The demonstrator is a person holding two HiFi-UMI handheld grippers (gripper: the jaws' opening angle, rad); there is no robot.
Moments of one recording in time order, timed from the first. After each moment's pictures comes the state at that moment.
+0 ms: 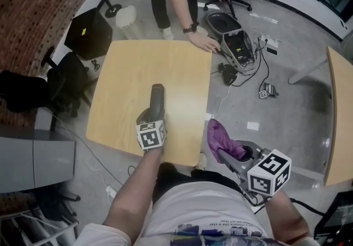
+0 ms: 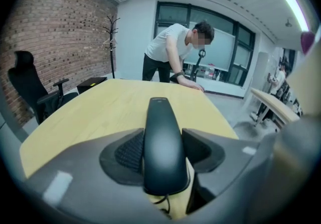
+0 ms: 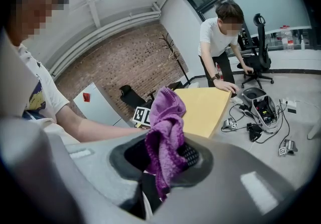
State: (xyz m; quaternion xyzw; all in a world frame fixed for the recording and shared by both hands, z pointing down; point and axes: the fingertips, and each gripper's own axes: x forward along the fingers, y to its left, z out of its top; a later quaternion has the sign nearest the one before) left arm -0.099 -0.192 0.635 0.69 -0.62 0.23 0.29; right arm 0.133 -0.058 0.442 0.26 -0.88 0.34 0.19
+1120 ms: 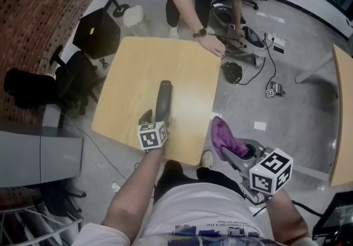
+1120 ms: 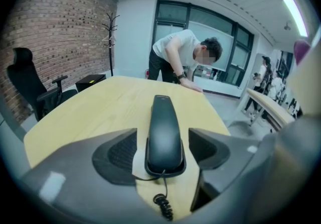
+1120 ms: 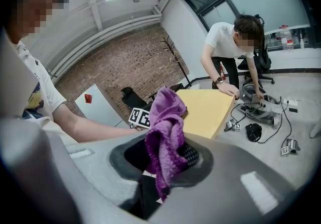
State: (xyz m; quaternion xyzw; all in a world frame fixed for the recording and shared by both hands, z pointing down) left arm -0.105 -0.165 0.628 0.70 -0.61 0.23 0.30; right arm 0.134 -0.047 0.445 0.26 -0.89 0.33 0.18
